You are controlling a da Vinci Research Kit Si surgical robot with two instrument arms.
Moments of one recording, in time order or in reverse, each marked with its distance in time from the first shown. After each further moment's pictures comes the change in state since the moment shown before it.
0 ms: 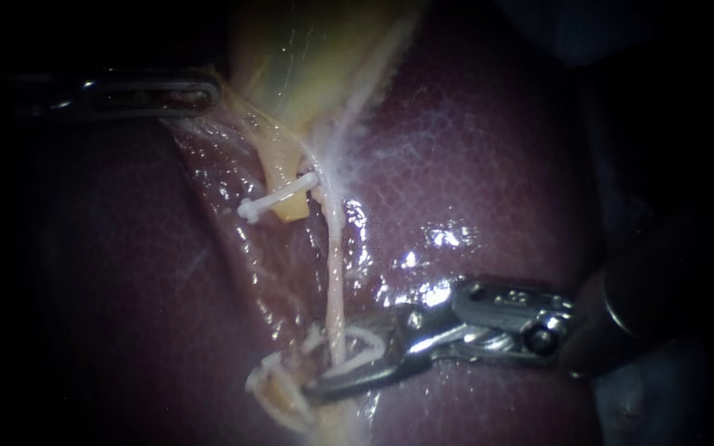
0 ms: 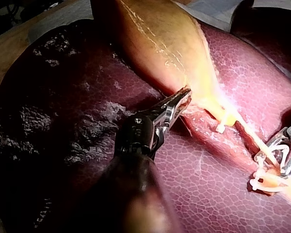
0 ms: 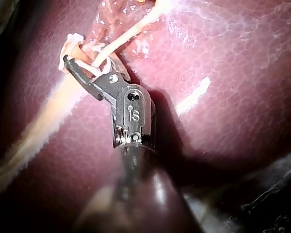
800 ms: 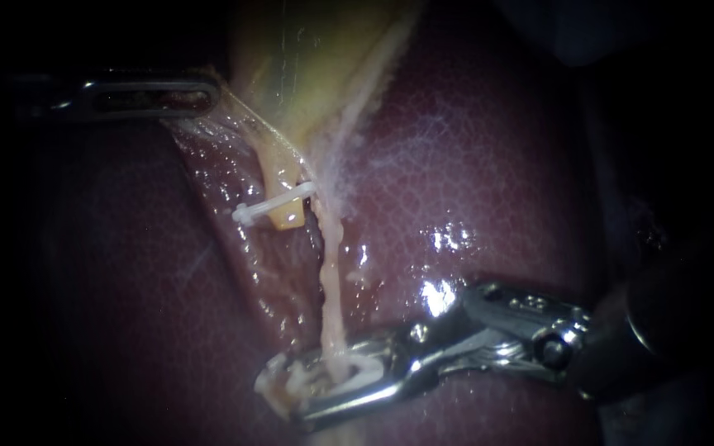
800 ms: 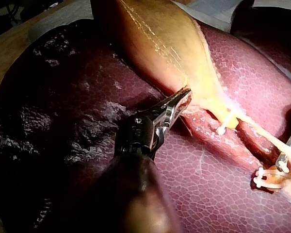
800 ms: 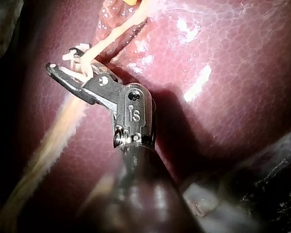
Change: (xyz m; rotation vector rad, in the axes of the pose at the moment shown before) right arm 0.002 -0.003 -0.001 0.117 0.042 0.028; left arm 0.000 0.000 0.000 0.000 0.000 0.000
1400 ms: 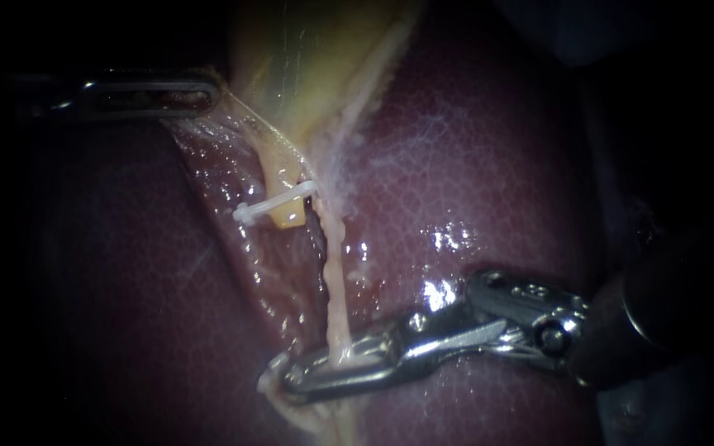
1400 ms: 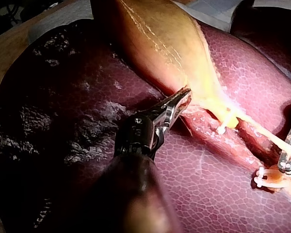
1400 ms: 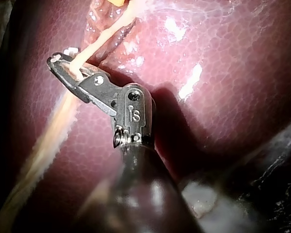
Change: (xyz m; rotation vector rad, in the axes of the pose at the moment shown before) right arm -0.001 0.002 0.000 0.034 -0.024 0.030; left arm 0.000 0.000 0.000 -0.003 0.000 0.000
